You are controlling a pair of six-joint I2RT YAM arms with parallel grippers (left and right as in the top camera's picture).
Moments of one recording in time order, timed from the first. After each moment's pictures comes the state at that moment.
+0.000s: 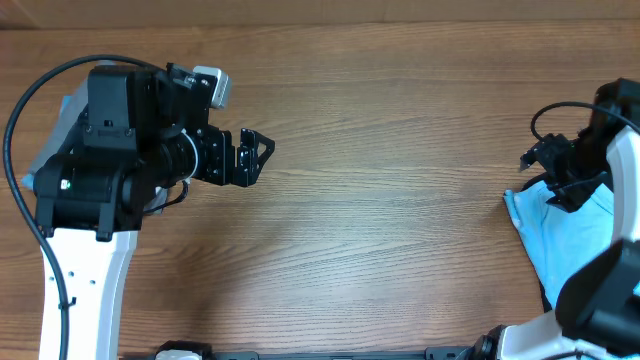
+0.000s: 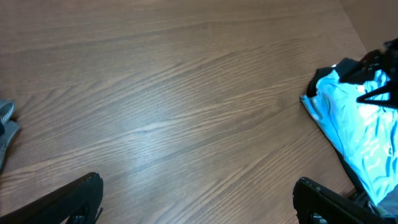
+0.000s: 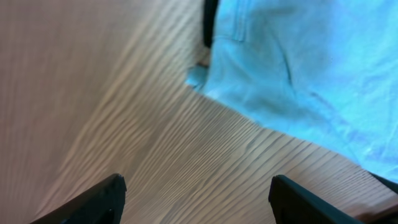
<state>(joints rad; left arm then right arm) -0.11 1.31 1.61 -1.18 0.46 -0.02 -0.38 1.75 1.47 -1.29 -0.12 0.52</state>
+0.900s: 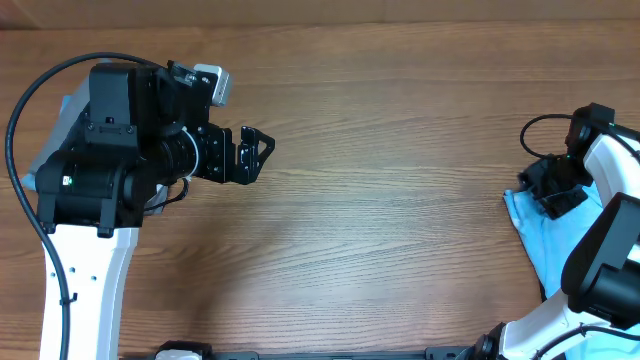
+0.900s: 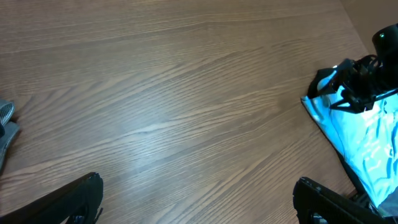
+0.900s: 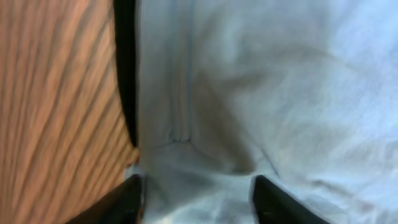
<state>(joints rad) -0.11 1.32 1.61 -1.17 0.46 -0.02 -0.41 1.88 1.29 -0.99 0.02 0.65</state>
